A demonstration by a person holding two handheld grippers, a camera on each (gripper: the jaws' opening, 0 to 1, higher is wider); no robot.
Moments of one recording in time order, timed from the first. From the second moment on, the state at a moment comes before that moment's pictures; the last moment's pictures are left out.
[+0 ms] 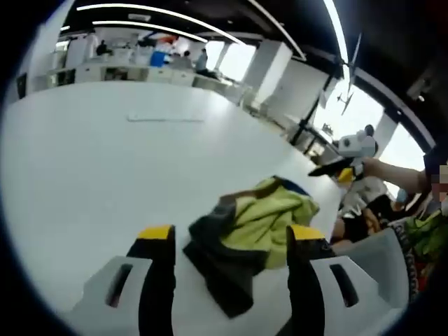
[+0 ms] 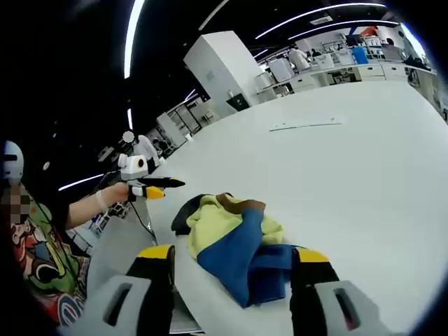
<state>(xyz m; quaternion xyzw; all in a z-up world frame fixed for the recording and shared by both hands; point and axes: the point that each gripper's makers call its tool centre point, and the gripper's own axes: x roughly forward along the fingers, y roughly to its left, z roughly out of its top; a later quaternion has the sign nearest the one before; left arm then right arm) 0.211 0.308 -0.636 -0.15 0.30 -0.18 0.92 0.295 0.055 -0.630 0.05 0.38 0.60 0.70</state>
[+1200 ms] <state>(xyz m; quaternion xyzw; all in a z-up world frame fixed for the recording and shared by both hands) 0.237 0.324 -0.680 -0.21 0.33 -0.15 0.91 0.310 0.081 -0.668 0.06 0.44 0.59 0.67</state>
